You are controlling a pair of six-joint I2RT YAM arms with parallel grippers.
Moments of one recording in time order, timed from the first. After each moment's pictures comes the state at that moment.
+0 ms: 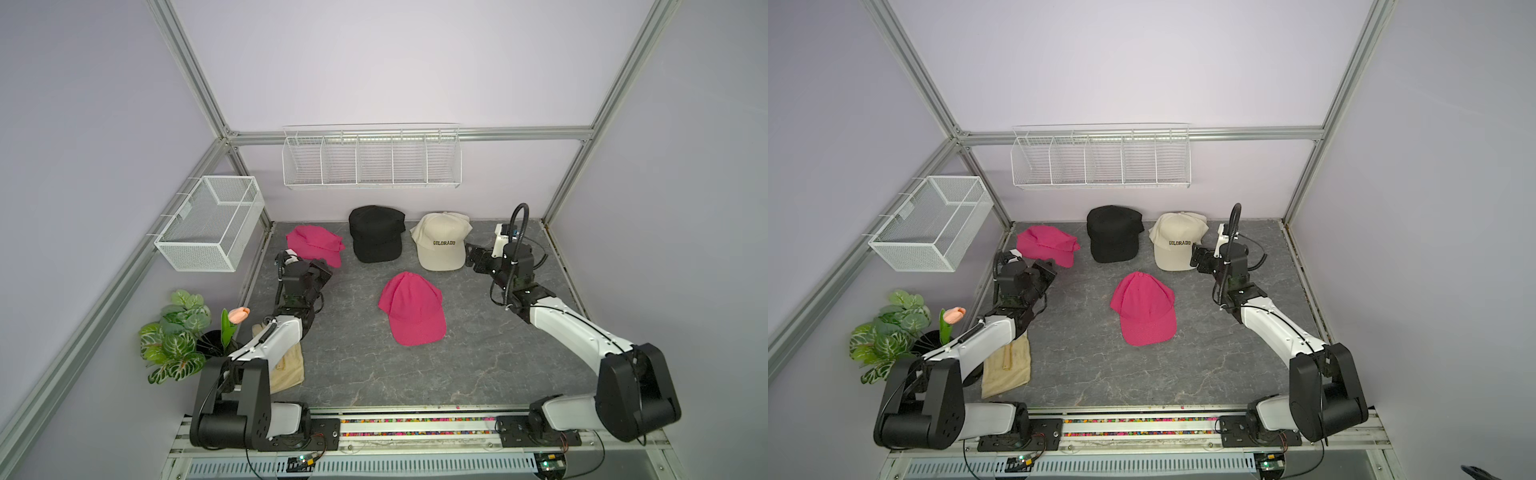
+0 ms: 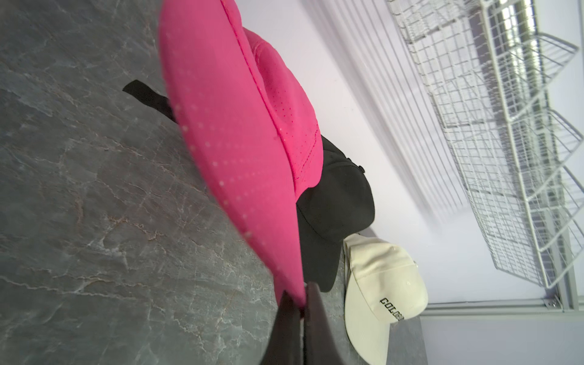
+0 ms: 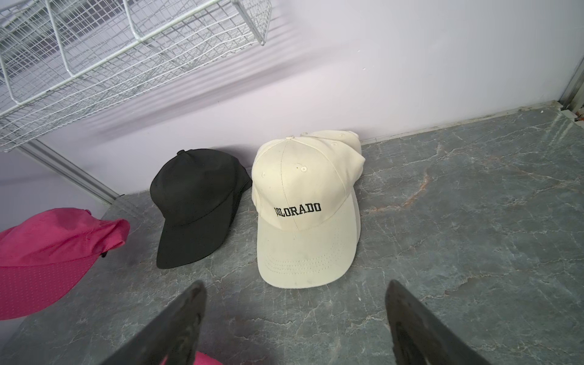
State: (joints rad) left arm -0.12 1.30 0.65 0.35 0.06 -0.90; right arm 0.31 1.39 0.87 0.21 0.06 0.41
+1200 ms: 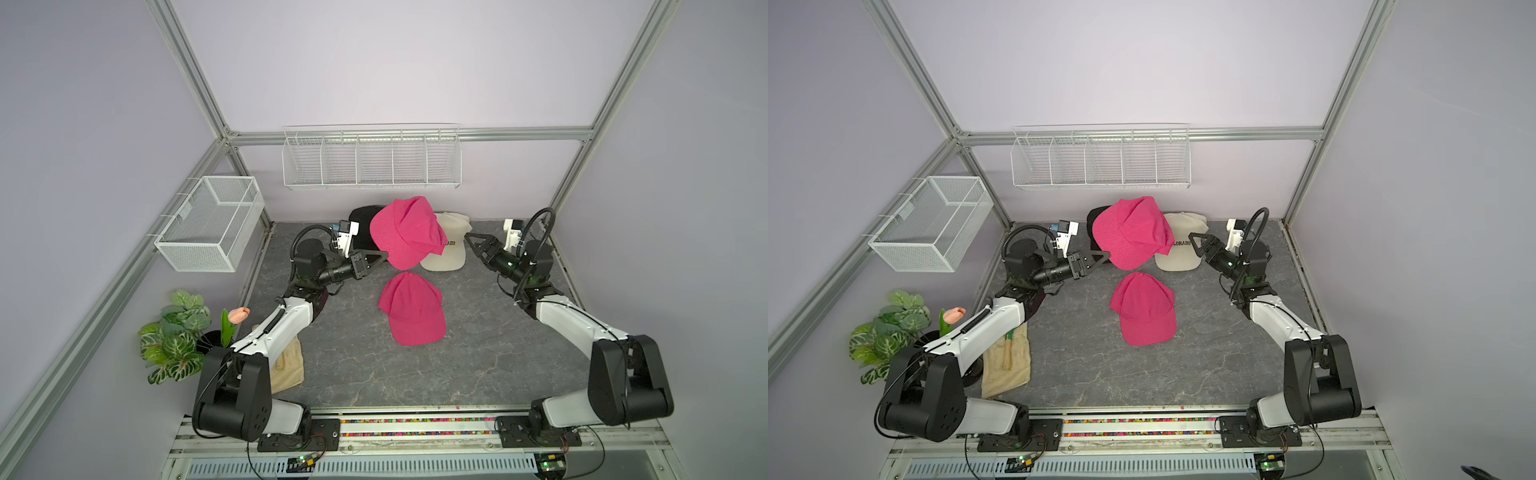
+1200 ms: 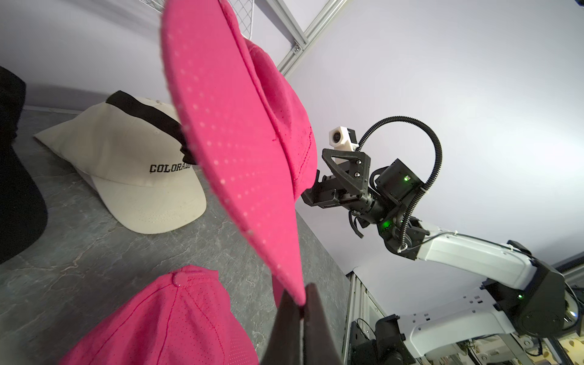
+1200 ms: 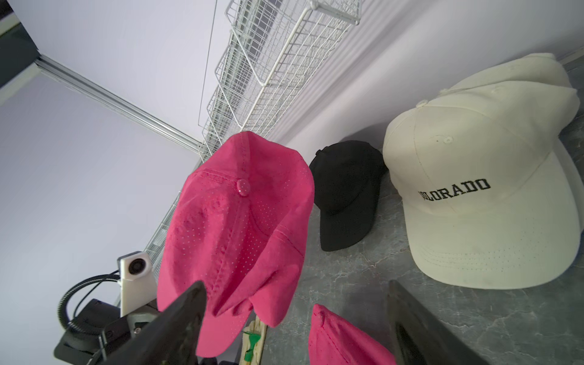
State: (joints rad) left arm -0.28 1.42 0.89 0.49 0.99 -0.70; right arm 0.14 1.44 0.83 0.55 -0.59 0.98
